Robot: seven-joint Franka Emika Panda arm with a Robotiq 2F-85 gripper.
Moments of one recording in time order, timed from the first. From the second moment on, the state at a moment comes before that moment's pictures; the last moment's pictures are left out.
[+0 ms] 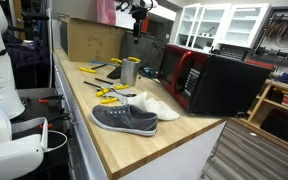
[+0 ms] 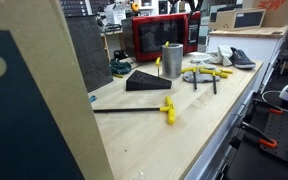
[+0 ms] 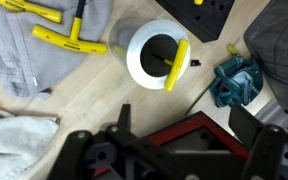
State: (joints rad) arm -0.06 -0.14 -0.08 -2.10 0.30 2.19 0.43
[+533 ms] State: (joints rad) arm -0.06 -0.05 -0.07 -2.07 0.30 2.19 0.50
